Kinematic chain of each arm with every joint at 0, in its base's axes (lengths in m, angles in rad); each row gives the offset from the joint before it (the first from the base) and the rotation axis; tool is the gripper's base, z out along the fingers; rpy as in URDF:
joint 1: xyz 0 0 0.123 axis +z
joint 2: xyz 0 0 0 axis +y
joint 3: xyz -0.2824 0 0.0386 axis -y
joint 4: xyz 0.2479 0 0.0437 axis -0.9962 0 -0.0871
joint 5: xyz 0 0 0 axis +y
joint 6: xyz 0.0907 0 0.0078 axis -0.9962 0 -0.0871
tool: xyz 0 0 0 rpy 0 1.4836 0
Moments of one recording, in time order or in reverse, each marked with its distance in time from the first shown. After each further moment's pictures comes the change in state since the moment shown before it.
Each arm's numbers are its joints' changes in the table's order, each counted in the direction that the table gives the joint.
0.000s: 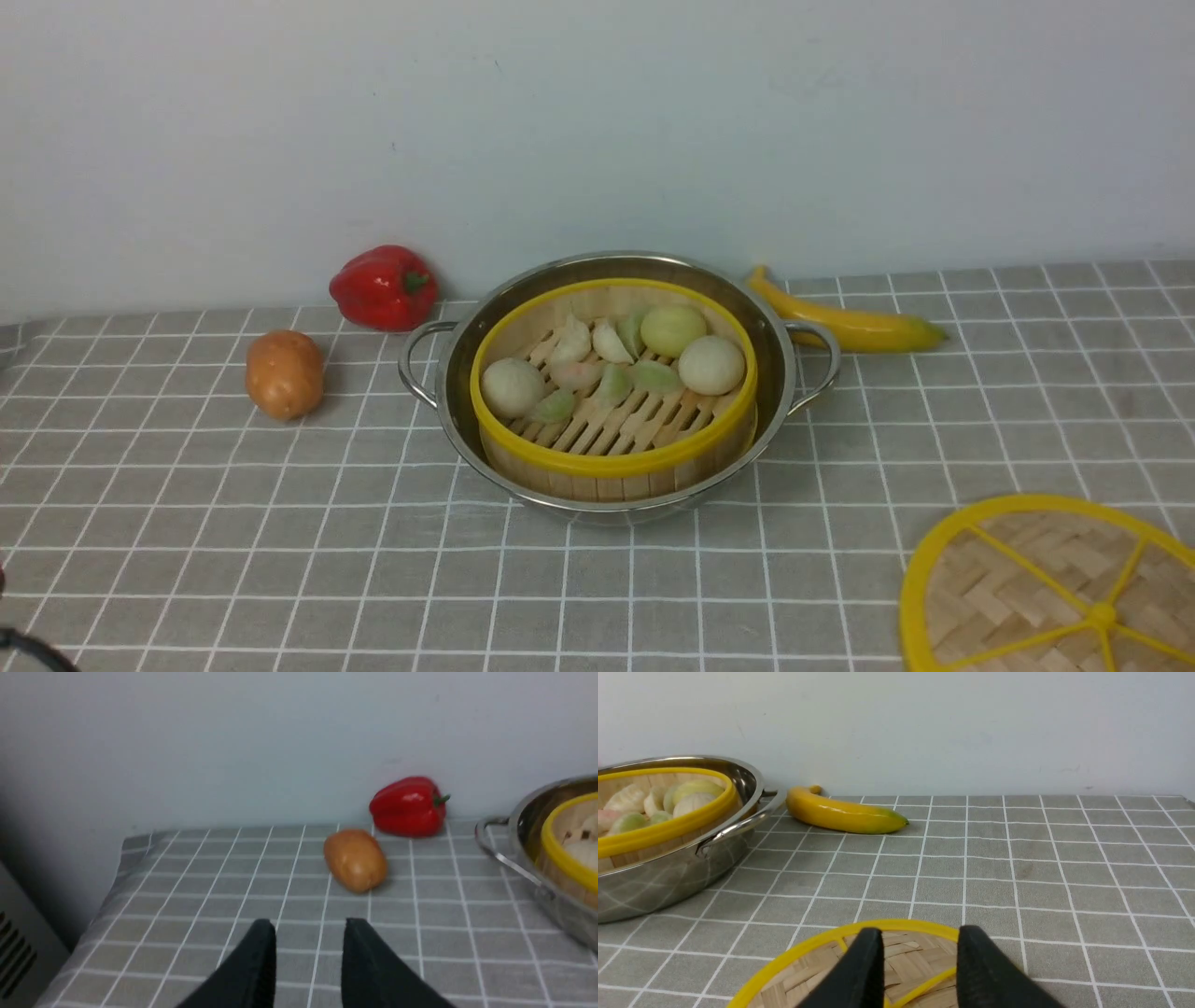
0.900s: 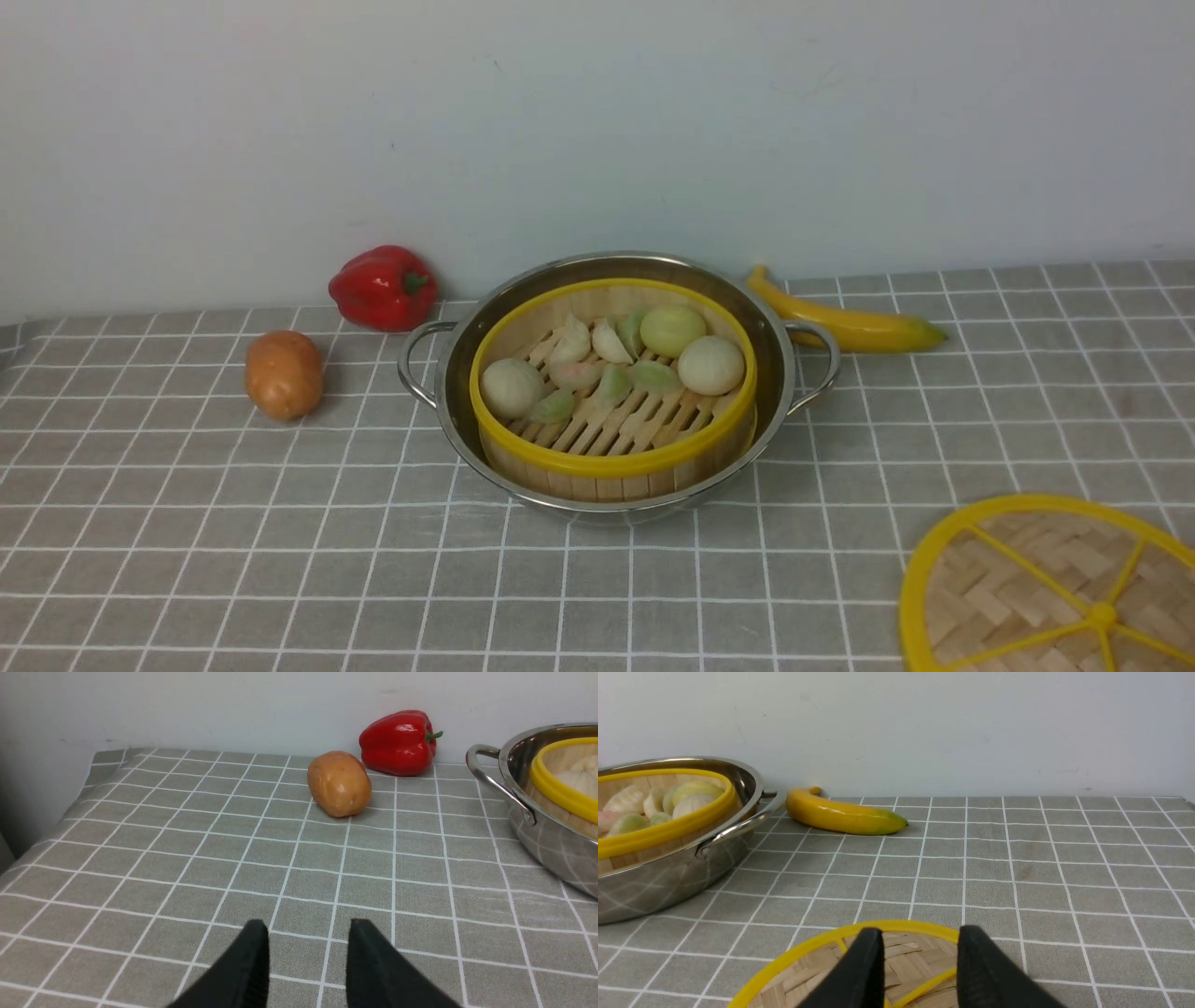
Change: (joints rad) right arm 0.000 0.000 0.000 0.000 -0.002 0.000; left arm -0.034 -0.278 -0.180 0.059 0.125 0.060
